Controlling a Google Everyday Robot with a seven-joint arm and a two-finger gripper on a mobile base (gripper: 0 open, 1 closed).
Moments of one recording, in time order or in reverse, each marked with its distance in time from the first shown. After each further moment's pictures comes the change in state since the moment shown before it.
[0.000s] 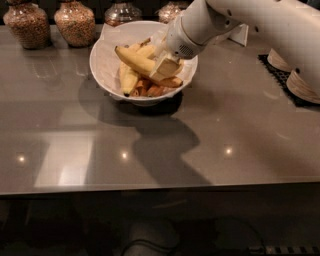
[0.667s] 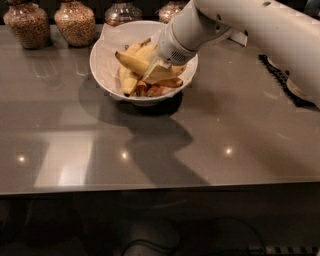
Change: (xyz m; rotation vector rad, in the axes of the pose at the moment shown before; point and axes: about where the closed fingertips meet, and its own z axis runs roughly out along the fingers) arm -0.008 0.021 0.013 -0.067 -0.012 -0.024
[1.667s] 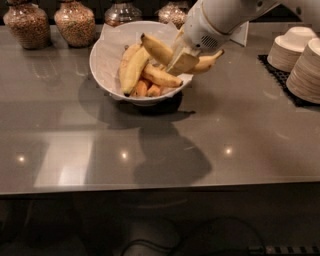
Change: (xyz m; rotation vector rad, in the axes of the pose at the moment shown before) arm 0.014 0.010 -0.081 0.047 0.066 -0.025
